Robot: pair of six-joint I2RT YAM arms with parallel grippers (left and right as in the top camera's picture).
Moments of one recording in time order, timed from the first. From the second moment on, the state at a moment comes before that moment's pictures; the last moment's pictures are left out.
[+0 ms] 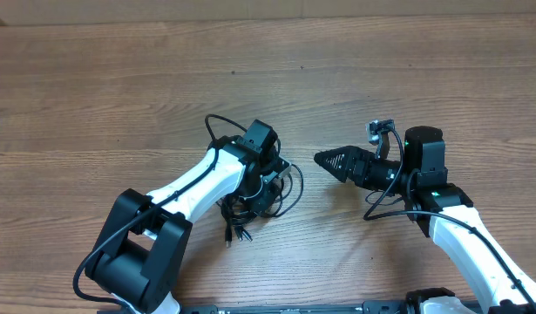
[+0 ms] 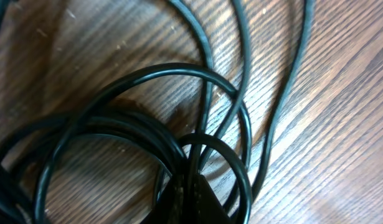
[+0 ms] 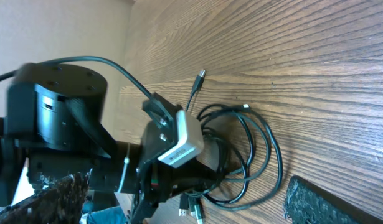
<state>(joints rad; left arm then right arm) -0.54 1.80 1.09 -0.80 0.22 0.13 0.12 1.28 0.61 -0.04 -0.85 0.59</state>
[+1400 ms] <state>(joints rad) -0.64 1.82 1.52 -0.65 0.35 -0.11 0.12 1.28 0.61 0.27 -0.93 1.21</state>
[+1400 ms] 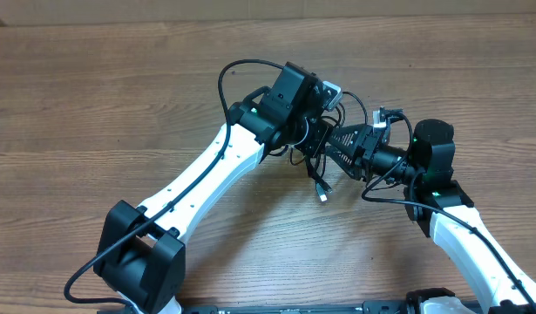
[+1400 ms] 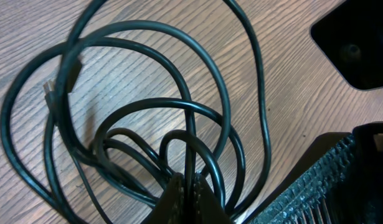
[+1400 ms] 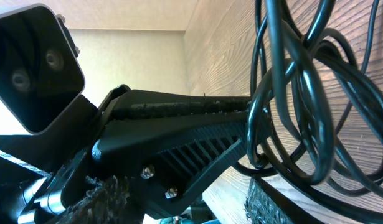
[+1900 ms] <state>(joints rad) -0.60 1.82 1.52 -0.60 0.50 -0.14 0.12 1.28 0.61 0.26 -0.84 1.21</state>
